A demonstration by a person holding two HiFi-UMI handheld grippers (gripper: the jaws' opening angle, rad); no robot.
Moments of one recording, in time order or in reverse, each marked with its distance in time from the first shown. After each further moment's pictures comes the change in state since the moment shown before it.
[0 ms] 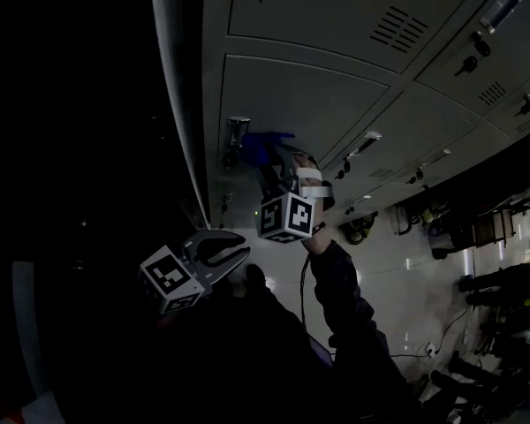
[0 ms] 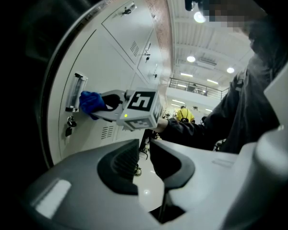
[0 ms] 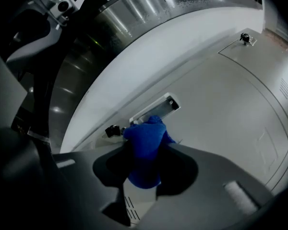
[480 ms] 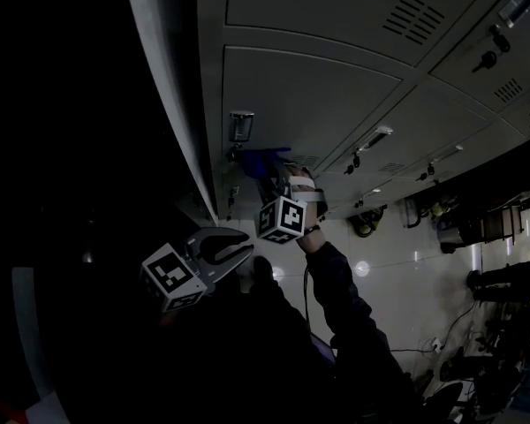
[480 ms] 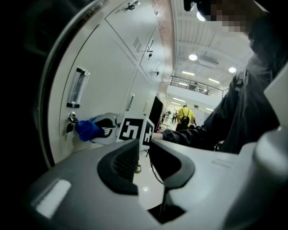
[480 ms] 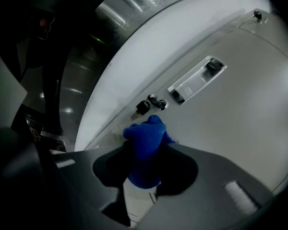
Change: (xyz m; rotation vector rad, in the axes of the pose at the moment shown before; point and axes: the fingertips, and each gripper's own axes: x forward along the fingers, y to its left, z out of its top) left arm 0.002 0.007 -0.006 -0.018 0.033 0.001; right arm 0.033 0.086 -0.051 0.031 0.081 0.152
